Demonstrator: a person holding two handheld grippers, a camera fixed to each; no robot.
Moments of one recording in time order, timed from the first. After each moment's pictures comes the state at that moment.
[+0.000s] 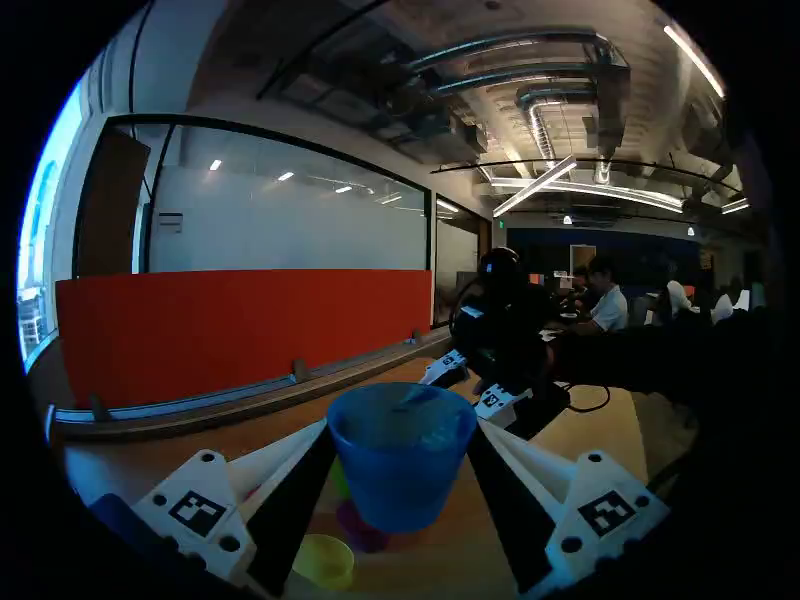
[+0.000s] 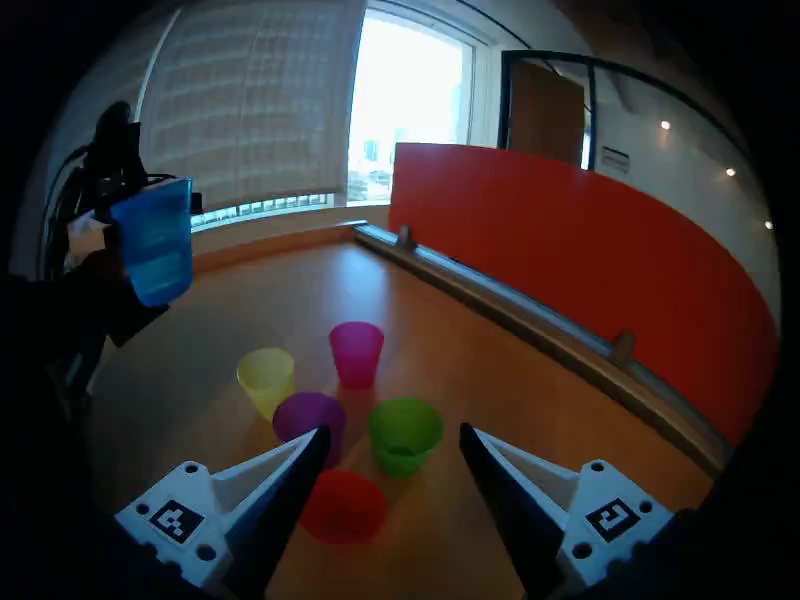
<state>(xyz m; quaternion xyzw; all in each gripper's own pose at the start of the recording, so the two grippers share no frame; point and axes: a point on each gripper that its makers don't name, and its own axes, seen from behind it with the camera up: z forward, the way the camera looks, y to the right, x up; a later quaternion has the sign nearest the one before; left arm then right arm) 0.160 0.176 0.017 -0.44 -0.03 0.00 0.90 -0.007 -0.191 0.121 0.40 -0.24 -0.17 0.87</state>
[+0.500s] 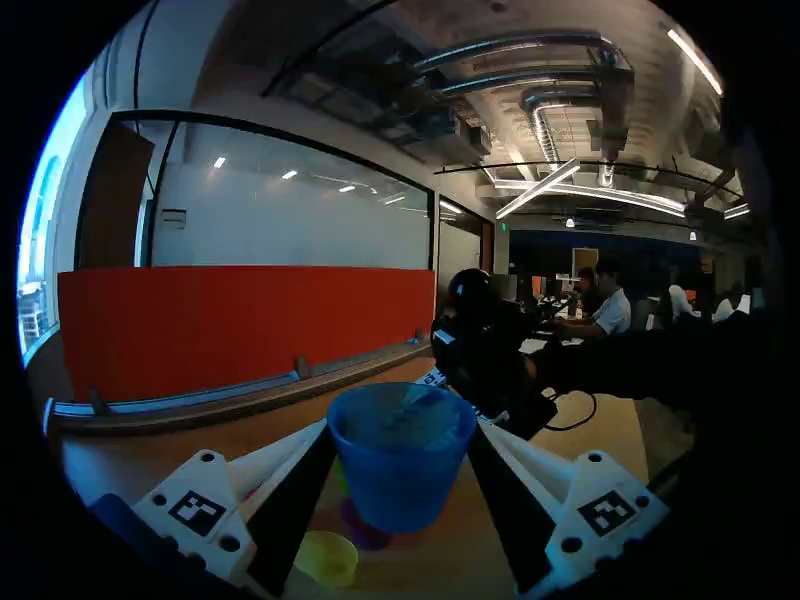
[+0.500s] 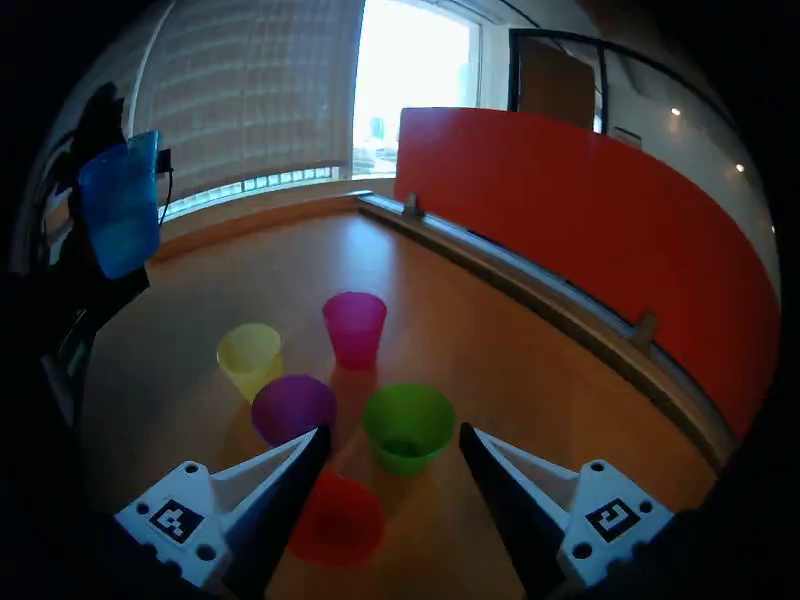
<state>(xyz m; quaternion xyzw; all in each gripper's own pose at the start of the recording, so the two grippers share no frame) 0.152 0.170 0.023 -0.44 -0.03 -0.01 0.90 -0.050 -0.203 0.139 0.40 -0.28 -0.18 0.85</state>
